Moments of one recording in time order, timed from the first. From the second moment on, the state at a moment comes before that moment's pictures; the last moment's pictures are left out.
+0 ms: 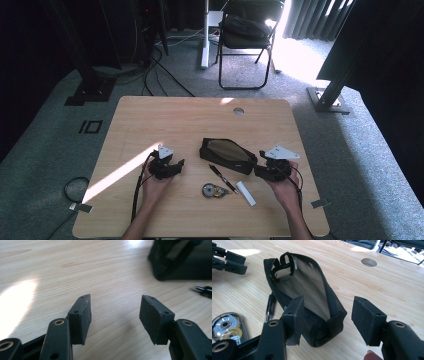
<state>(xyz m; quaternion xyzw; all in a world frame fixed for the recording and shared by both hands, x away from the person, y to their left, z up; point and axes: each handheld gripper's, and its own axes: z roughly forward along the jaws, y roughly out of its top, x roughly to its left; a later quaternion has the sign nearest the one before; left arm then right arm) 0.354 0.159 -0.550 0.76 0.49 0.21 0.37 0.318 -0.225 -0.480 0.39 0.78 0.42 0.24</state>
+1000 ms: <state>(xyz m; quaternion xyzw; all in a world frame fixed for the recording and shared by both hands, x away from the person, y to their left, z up) 0.366 0.159 -0.555 0.75 0.53 0.24 0.31 0.288 -0.218 -0.492 0.37 0.80 0.41 0.23</state>
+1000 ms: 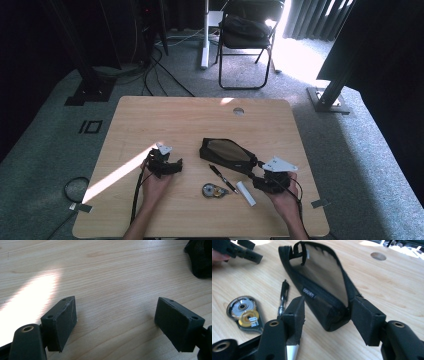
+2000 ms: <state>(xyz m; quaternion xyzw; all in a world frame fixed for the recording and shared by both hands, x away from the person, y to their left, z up) 0.366 0.158 -0.555 0.75 0.53 0.24 0.31 0.268 -0.209 -0.517 0.38 0.81 0.40 0.22</state>
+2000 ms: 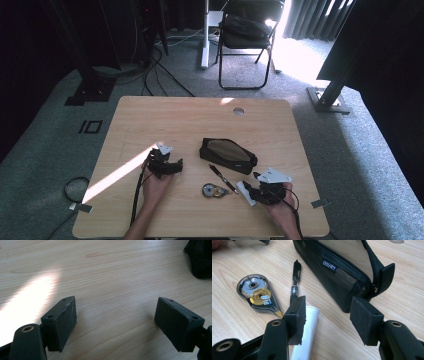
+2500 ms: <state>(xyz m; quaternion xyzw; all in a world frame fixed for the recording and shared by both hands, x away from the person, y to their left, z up) 0.365 0.158 -0.555 0.75 0.53 0.24 0.31 0.265 -0.207 -0.523 0.37 0.81 0.39 0.22</state>
